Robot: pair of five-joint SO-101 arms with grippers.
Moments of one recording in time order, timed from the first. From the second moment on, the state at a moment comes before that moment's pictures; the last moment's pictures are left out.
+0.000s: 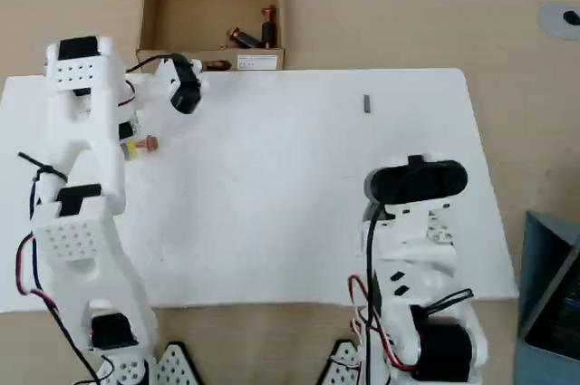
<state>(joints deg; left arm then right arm) -12.5 33.5 -27.2 94.8 -90.9 -2.6 -102.5 68.7 77.6 -4.8</state>
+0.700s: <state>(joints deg) -9.6 35.2 -27.2 88.8 -91.0 -2.6 -102.5 69.1 77.6 -4.8</state>
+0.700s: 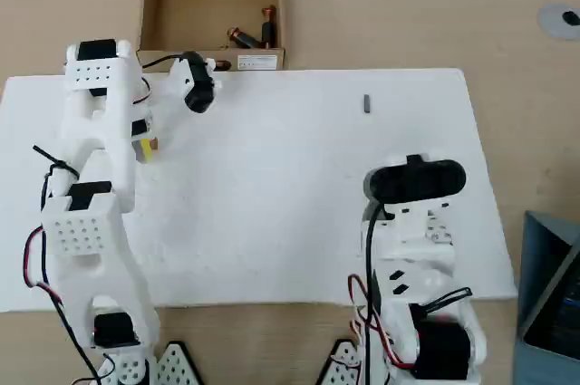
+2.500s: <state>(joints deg) -10.0 46.2 -35.5 90.6 -90.8 -2.6 -102.5 69.1 77.6 -4.8</state>
